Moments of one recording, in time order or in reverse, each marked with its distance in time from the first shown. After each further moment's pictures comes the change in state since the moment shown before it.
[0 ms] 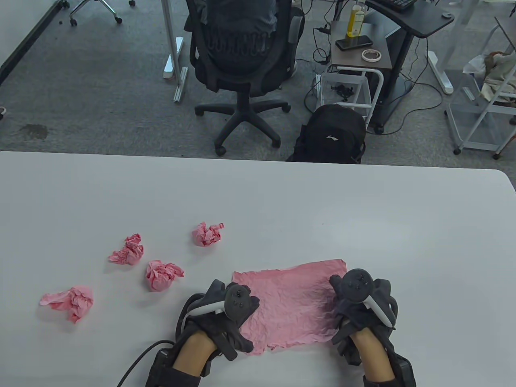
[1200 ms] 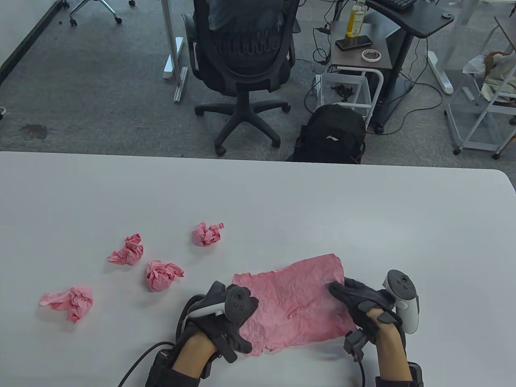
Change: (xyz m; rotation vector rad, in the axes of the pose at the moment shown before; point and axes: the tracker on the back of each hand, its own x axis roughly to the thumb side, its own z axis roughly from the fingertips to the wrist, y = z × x) left_hand 0.003 0.000 0.002 0.015 -0.006 -0.016; right_hand -0.032 0.008 -0.007 0.295 -0.082 -1.018
